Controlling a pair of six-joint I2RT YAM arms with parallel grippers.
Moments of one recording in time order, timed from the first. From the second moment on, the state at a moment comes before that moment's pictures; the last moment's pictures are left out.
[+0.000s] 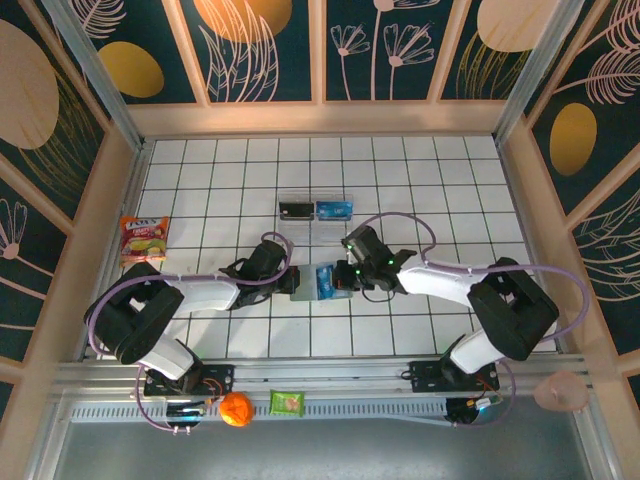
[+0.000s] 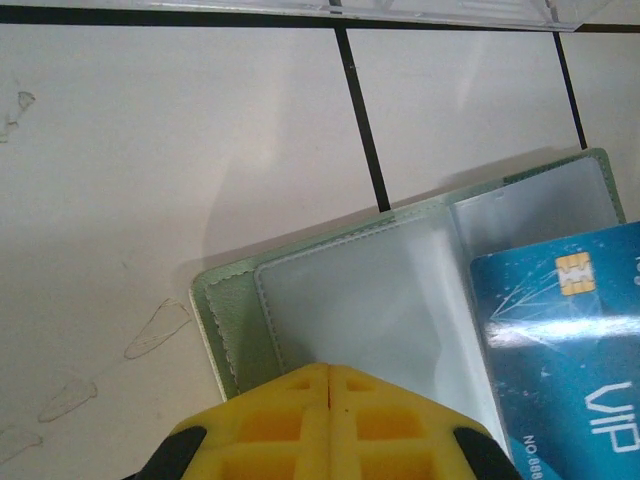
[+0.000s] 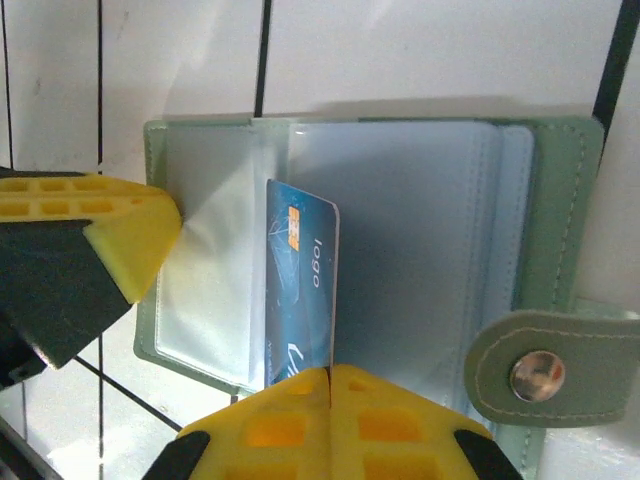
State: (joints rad) left arm -0.72 1.54 0.54 0.15 0.09 -0.64; right arm 0.79 1.50 0.73 -0.19 -0.23 0.71
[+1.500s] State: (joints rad) left arm -0.72 1.57 0.58 0.12 0.12 -0.60; right arm 0.86 1.66 1.02 -0.48 -0.11 0.50
